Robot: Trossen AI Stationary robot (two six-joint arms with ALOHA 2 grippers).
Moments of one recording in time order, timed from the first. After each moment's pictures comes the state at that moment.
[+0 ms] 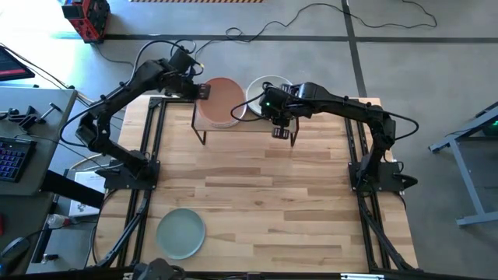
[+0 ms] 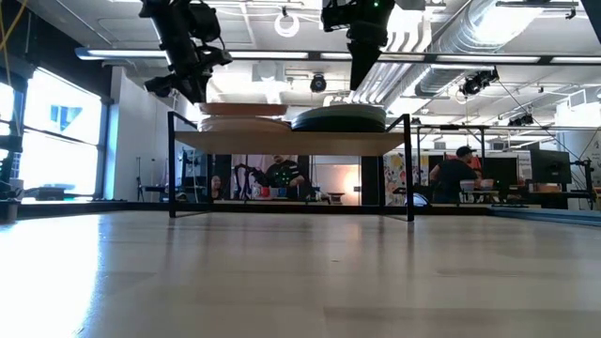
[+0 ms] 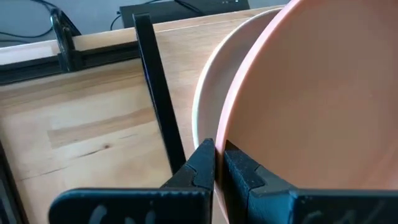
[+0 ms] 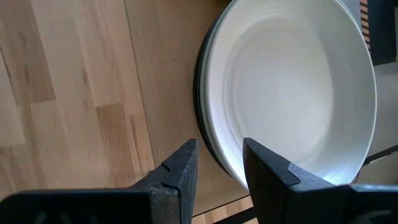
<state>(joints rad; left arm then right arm) 0.86 1.46 1.43 -1.06 0.08 -0.49 -0.27 1.81 1.91 -1.28 0.32 -0.21</state>
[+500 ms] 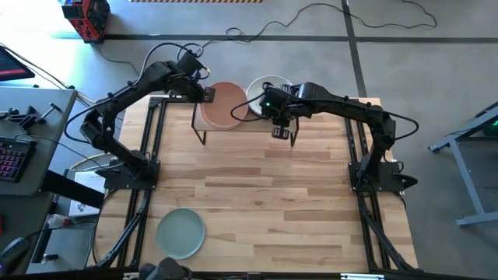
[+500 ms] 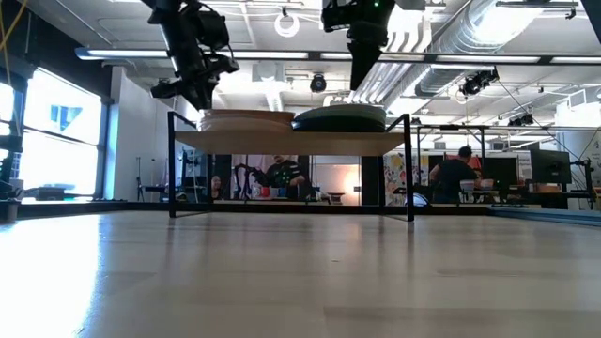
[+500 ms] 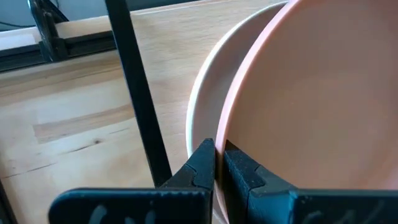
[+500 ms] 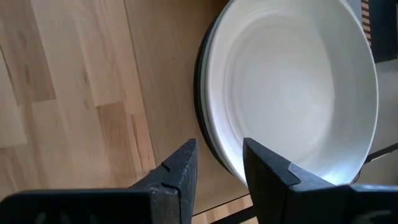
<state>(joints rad) 0.82 1.51 1.43 -1.06 0.07 -0.52 -0.27 1.81 1.91 -1.29 0.32 -0.20</state>
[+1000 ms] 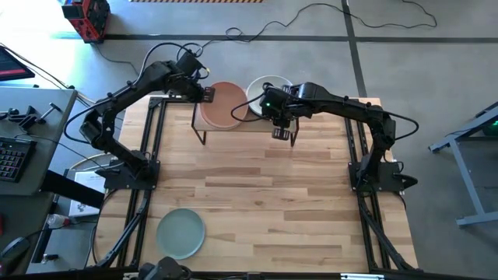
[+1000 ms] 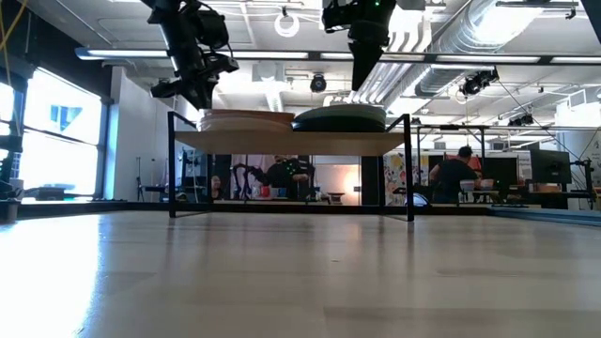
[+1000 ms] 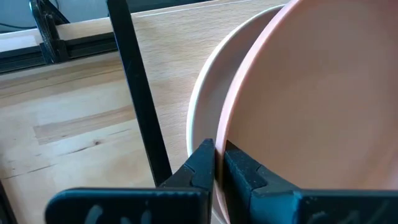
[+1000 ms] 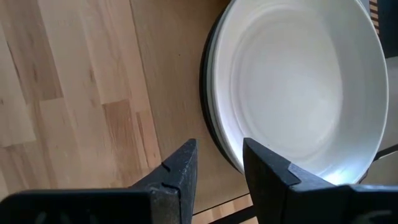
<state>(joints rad) 0.83 1.51 1.43 -1.06 0.07 -0.52 -0.27 1.81 1.91 -1.30 0.30 -0.18</state>
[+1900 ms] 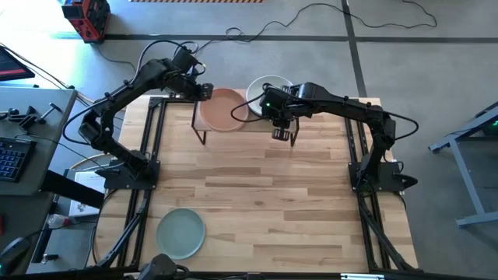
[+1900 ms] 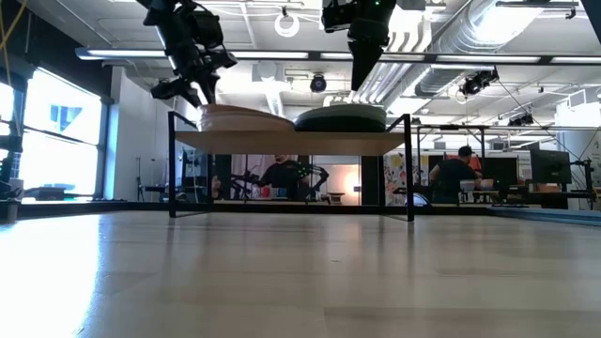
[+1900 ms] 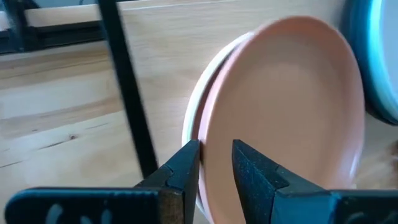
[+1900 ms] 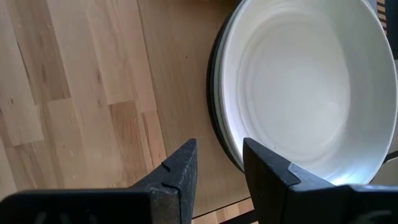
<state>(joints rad) 0.86 1.50 1.43 -1.05 0.19 -0.54 -0.27 1.81 1.91 -1.30 0.28 -0.18</state>
